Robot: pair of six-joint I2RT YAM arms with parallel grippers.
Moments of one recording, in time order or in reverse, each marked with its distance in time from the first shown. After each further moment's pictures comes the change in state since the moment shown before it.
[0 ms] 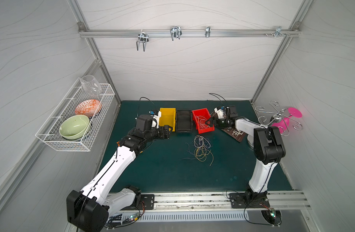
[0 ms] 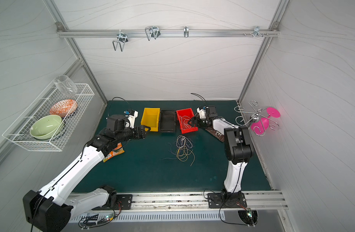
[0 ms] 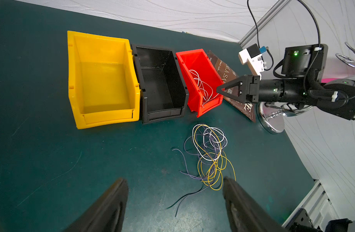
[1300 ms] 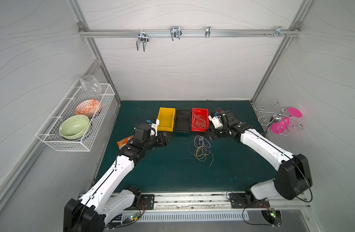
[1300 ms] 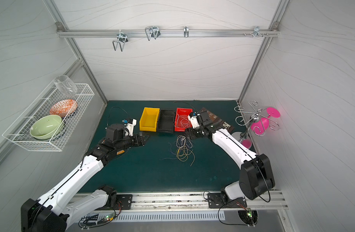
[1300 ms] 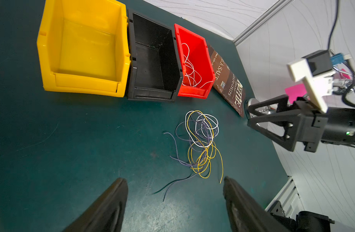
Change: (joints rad) left arm 0.003 -0.118 -0.205 0.103 0.069 -0.142; right arm 0.262 -0.476 -0.171 -0.367 0.330 -0.098
